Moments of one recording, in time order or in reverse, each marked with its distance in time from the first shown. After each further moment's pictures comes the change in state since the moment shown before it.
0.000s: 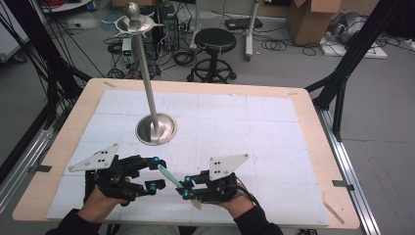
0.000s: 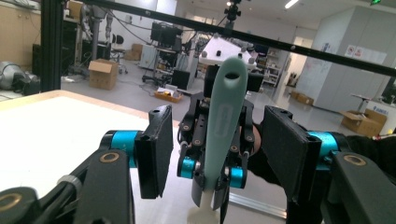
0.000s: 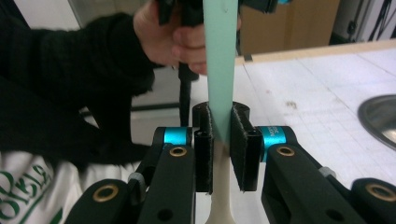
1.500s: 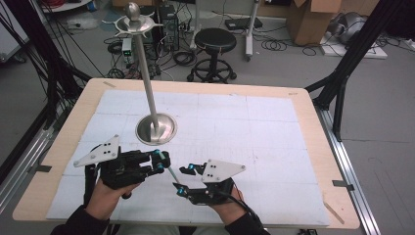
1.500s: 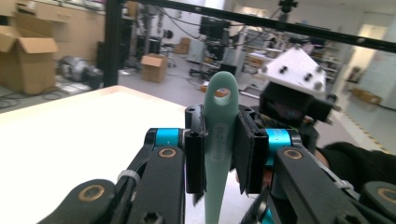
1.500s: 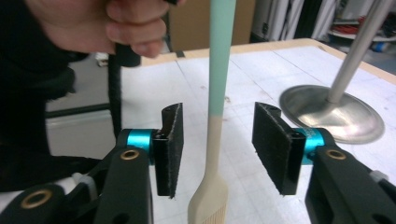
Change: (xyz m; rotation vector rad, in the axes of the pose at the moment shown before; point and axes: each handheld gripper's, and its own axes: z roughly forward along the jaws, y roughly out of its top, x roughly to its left) left arm -0.001 0.016 0.009 0.036 0.239 0.040; right arm 0.013 -0.002 0.014 0.012 -0.329 -0.027
